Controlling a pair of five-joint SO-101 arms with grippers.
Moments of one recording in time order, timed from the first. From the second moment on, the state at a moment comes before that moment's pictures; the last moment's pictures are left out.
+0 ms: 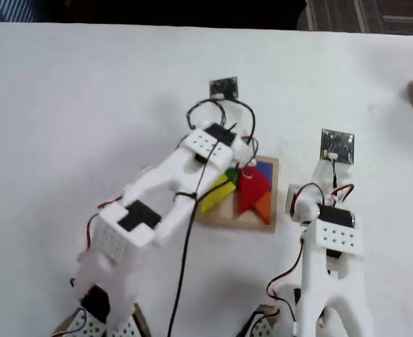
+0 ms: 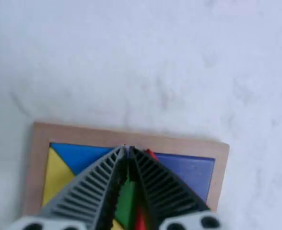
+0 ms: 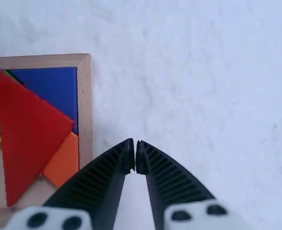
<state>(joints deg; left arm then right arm) 29.8 34.9 -12.1 51.5 42.2 8.9 -39.9 66.1 40.3 5.3</state>
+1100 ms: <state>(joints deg) 31.6 39.4 -21.9 75.6 30.3 8.9 -39.9 66.1 40.3 8.3</state>
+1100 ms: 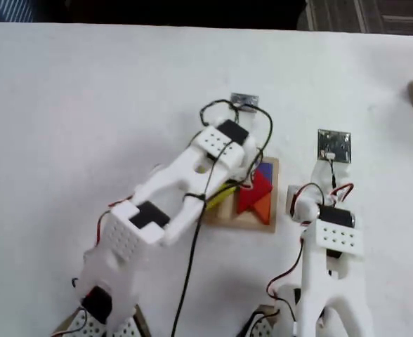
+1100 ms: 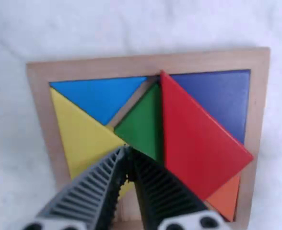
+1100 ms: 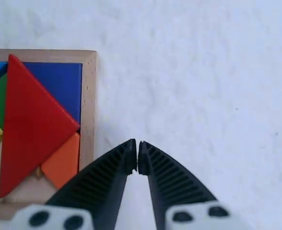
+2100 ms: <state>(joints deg) 0.3 8.4 12.9 50.3 30.3 -0.3 -38.2 66.1 30.0 5.5</state>
